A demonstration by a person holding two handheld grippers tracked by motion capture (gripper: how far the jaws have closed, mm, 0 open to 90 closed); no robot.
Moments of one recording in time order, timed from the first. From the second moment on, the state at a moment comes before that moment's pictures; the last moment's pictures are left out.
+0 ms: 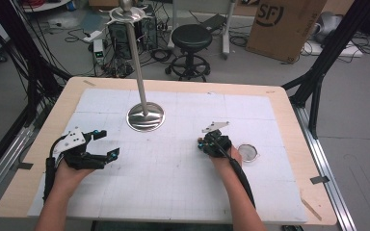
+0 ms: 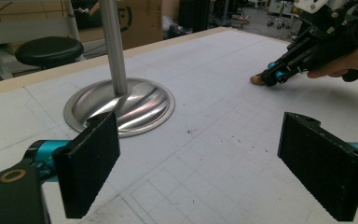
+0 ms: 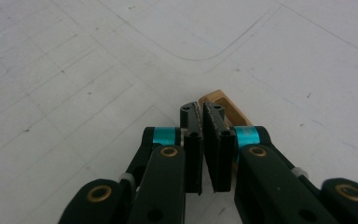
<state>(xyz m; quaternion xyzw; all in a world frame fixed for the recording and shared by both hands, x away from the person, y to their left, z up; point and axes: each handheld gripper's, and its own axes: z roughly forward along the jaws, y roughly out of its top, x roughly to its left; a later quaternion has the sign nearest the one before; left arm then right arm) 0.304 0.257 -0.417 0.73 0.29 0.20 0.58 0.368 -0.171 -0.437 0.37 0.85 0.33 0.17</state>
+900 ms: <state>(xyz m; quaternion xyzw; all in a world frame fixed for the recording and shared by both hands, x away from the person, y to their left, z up) 0.303 0.255 -0.417 0.74 0.29 0.20 0.58 0.286 -0.232 -0.407 0.32 0.80 0.47 0.18</state>
